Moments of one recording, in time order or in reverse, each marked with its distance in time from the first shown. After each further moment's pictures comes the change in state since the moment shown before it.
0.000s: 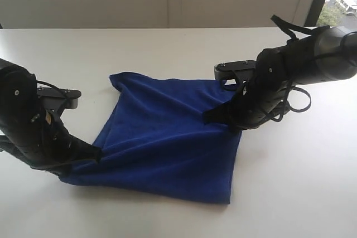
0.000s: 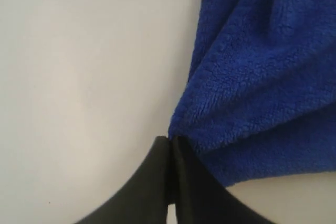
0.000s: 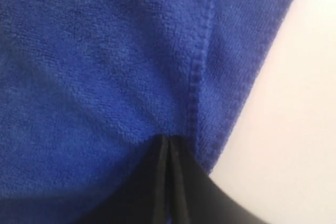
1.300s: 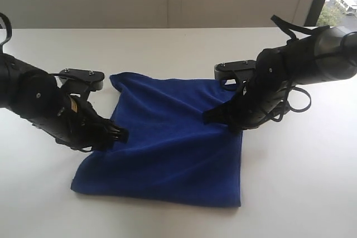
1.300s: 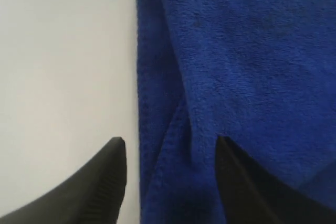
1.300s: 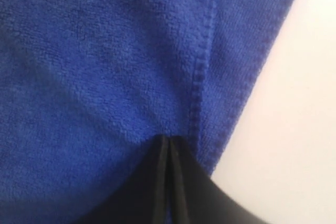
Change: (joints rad) left arm -0.050 0.070 -0.043 -0.007 -0.294 0.047; right arm 0.000 0.000 0.000 0.000 0.000 0.000
